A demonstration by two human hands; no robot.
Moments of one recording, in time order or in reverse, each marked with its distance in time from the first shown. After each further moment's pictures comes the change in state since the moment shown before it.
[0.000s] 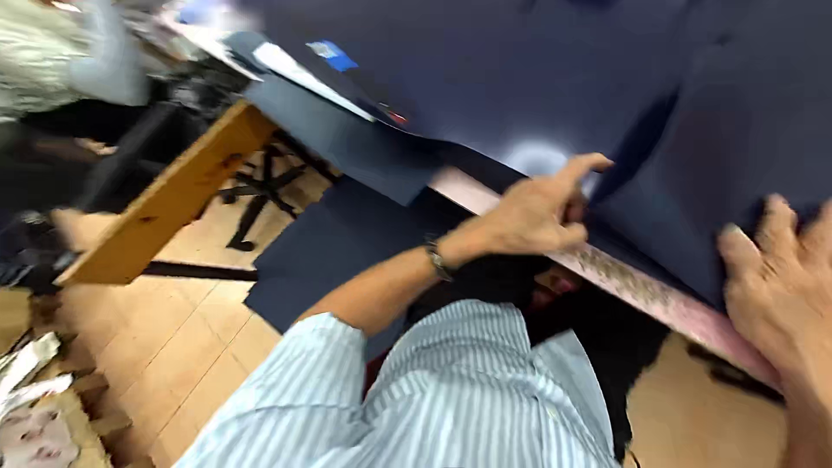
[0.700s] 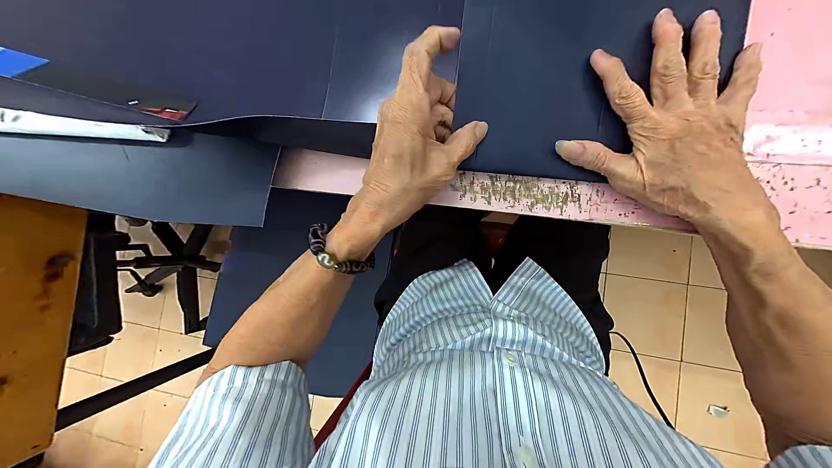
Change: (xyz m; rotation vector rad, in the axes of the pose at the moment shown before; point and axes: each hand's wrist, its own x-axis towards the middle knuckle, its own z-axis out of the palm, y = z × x) left_hand 0.019 0.000 0.010 -0.047 0.078 0.006; right_hand 0.002 -0.015 -0.013 -0.082 -0.088 -0.103
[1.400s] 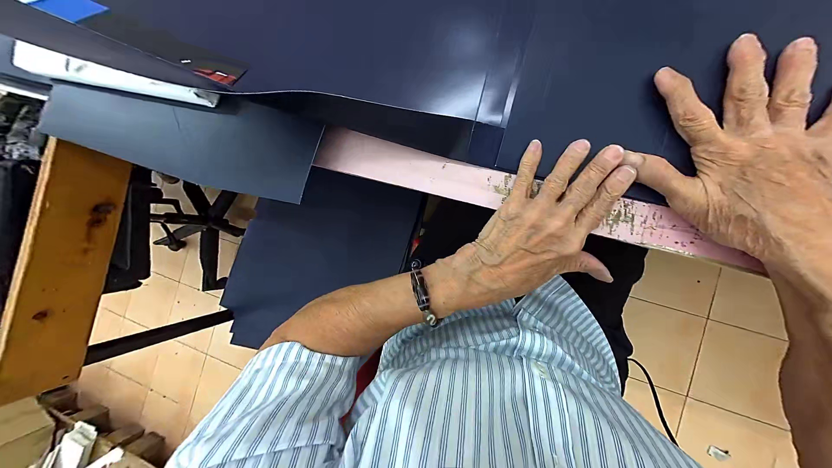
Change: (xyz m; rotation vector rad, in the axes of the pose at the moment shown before) left_hand -0.049 0.027 0.066 0.691 -0.276 0.333; right_hand -0.001 0.001 -0.002 -0.032 -0.110 -0.014
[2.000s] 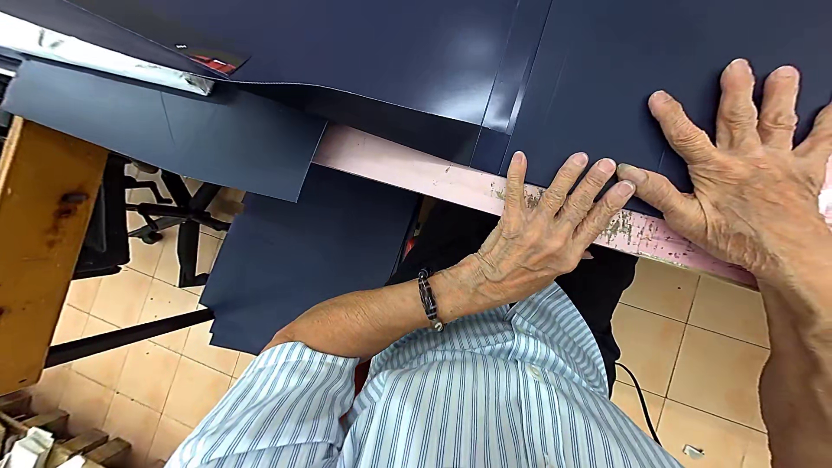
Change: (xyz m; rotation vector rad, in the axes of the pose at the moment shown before) left_hand -0.004 0.007 0.018 0.161 0.109 -0.043; right_hand -0.008 0.013 0.003 -0.007 0.062 -0.090
